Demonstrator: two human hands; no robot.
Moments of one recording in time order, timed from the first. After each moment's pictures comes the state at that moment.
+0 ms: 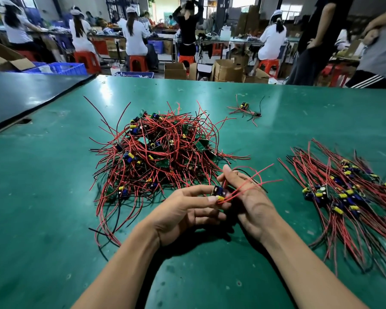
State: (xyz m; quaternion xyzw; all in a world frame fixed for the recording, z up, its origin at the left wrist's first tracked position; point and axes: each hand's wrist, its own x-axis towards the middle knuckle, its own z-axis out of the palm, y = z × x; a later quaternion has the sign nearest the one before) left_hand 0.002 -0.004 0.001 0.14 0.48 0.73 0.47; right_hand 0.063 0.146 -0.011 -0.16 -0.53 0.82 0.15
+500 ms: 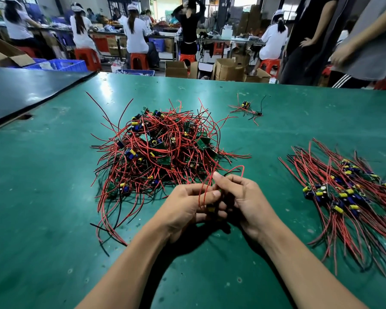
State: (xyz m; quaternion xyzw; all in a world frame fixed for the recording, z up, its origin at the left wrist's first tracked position) left_hand 0.008 0.004 -0.007 0.15 0.55 0.72 0.39; right_hand 0.068 0.137 -0.013 -0.16 -0.55 0.82 0.09
